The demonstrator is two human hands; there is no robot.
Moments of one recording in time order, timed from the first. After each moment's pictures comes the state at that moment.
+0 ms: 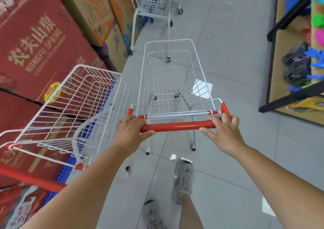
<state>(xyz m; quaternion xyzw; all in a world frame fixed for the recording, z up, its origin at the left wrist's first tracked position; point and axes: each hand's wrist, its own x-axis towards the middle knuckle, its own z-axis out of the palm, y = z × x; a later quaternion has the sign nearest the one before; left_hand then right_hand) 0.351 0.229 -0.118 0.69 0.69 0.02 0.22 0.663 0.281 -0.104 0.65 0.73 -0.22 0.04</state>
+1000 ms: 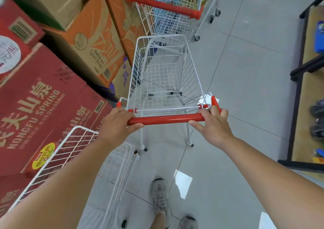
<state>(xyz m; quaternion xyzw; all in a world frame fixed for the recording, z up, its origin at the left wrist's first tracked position) 0.204 0.531 -0.119 0.66 0.72 0.08 0.19 0.510 0.613 -0.102 0.61 0.76 -0.23 0.03</state>
